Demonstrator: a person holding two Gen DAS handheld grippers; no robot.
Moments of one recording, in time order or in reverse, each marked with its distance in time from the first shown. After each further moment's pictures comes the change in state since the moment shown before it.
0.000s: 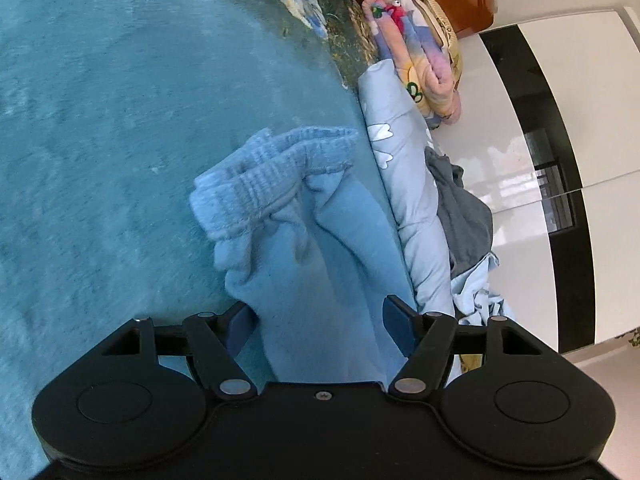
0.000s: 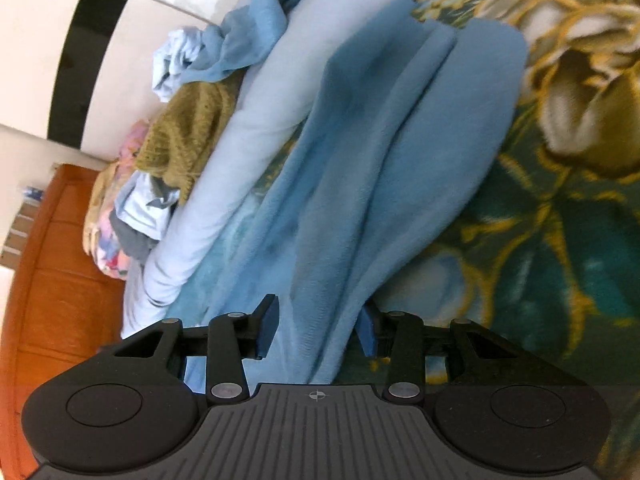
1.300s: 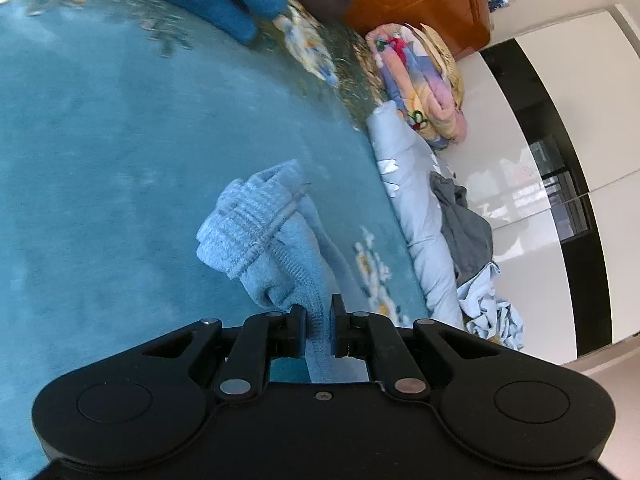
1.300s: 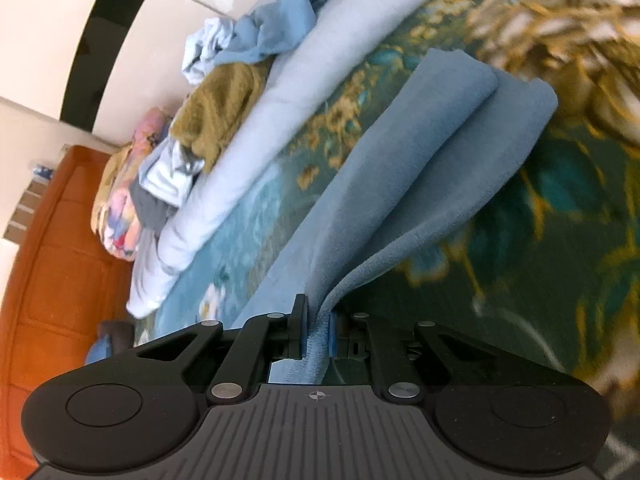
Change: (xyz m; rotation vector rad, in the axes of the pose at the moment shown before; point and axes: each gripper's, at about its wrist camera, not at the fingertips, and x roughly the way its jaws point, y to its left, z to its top) left arm -0.101 0.012 -0.012 0.029 -0.084 0.074; right arm -0.044 0.011 -0.050 -0.059 0.014 -0.017
